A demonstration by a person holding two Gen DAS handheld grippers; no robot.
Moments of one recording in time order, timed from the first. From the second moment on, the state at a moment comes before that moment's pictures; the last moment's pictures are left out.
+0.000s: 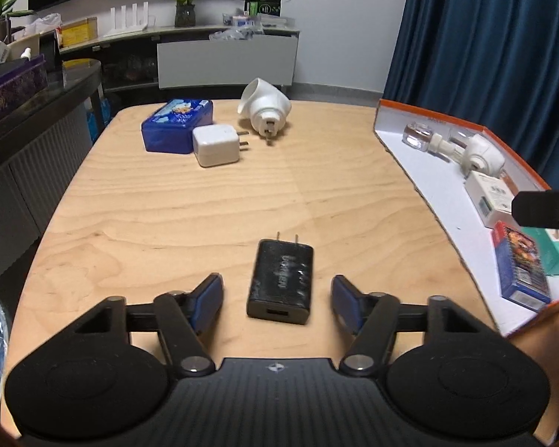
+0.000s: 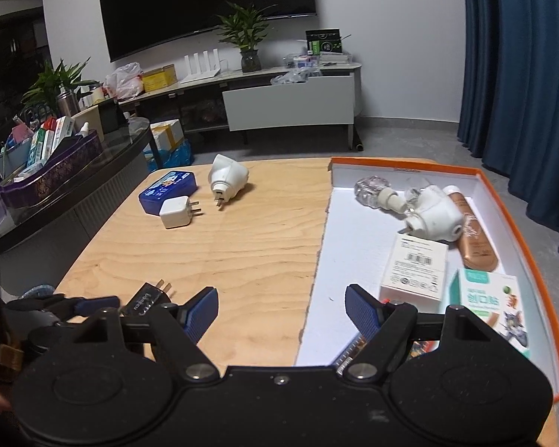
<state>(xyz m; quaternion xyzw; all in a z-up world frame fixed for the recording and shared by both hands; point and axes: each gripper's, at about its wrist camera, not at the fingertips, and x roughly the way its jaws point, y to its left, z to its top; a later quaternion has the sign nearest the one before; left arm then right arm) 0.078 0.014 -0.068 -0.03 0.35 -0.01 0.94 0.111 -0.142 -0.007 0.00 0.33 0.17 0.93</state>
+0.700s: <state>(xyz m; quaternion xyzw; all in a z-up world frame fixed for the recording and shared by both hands) 0.074 0.048 -0.039 -0.12 0.23 0.00 0.96 0.267 -0.040 0.001 -0.03 0.34 0.22 0.92</state>
